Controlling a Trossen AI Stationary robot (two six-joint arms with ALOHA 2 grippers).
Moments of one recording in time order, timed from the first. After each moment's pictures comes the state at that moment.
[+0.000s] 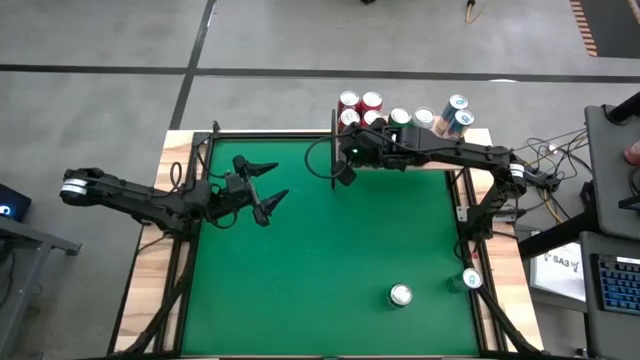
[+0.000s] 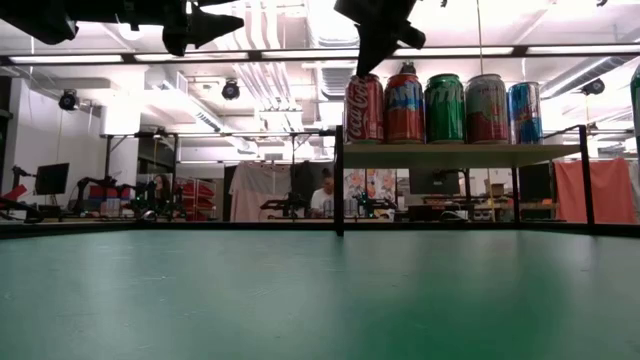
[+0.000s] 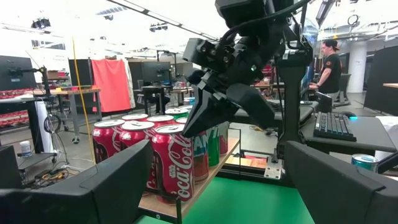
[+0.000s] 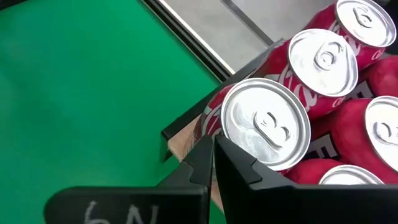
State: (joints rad) left arm -0.09 0.96 0.46 0.73 -0.49 0.12; right arm -0.18 1.70 1.79 -1.01 0.45 0.34
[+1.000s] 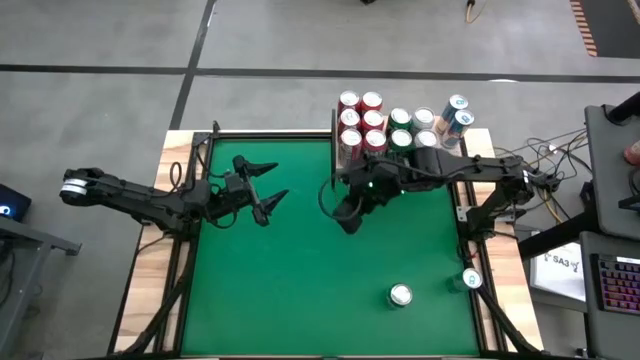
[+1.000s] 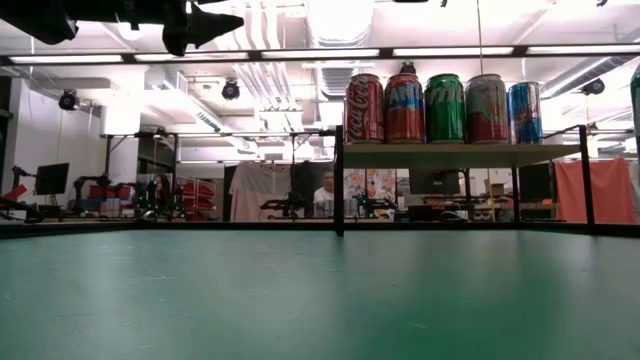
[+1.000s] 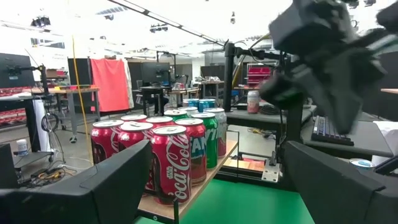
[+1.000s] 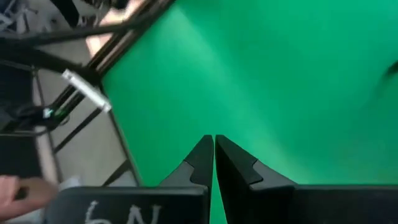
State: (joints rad) left arm -0.10 0.96 0.46 0.74 -0.49 0.11; right arm 0.06 1.68 1.91 -1.04 -0.08 0.76
